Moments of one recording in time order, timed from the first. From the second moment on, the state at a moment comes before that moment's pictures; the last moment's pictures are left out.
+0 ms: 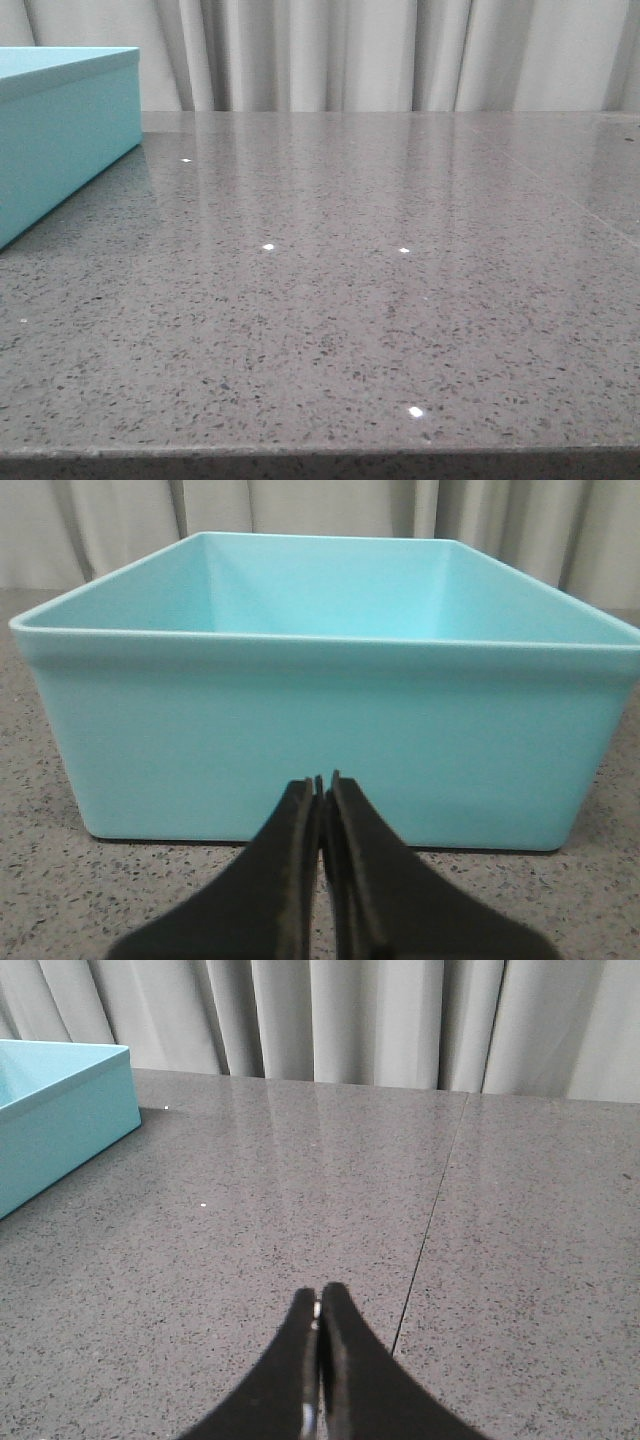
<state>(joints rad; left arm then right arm) 0.02 0.00 0.00 -0.10 0.13 0.00 0.55 0.22 -0.45 -0.33 0.47 0.45</state>
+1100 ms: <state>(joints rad) 0.02 0.00 0.00 -0.10 0.13 0.00 0.53 0.22 -0.37 -0.33 0.43 0.45</state>
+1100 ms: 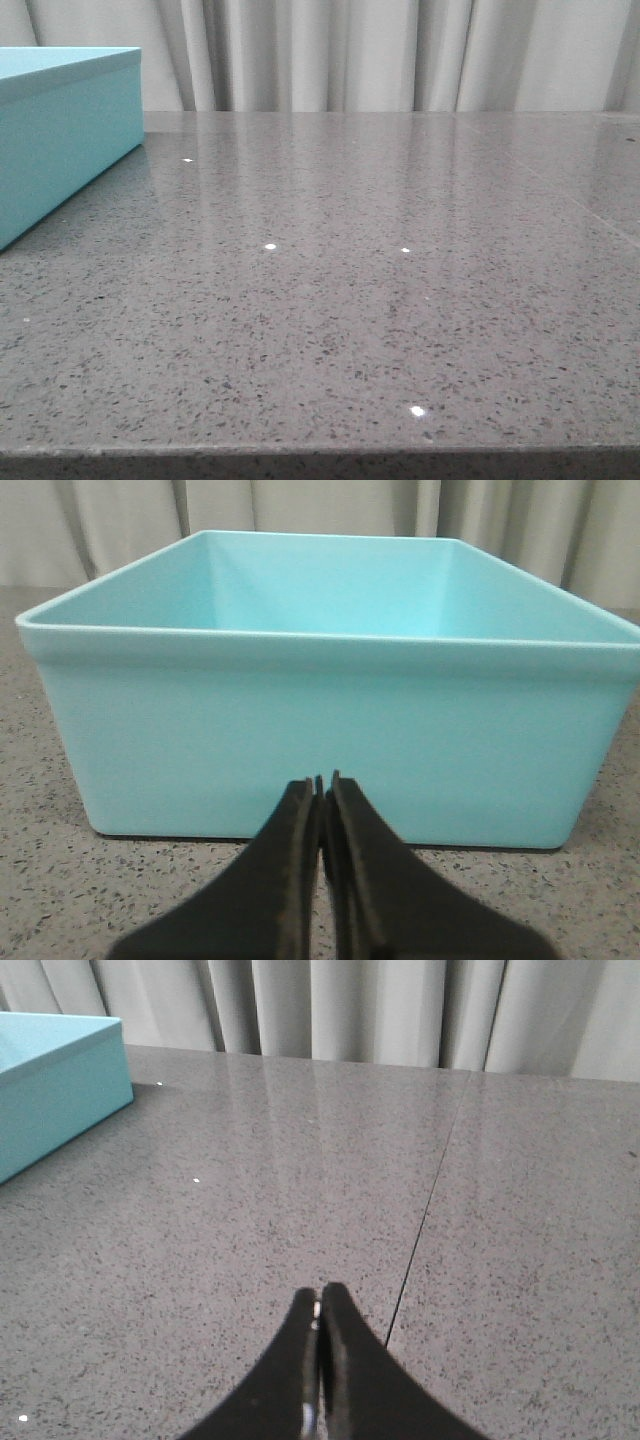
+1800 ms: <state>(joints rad) 0.02 0.00 0.00 -0.10 0.13 0.00 0.07 0.05 0.00 -0.04 -0.04 0.16</state>
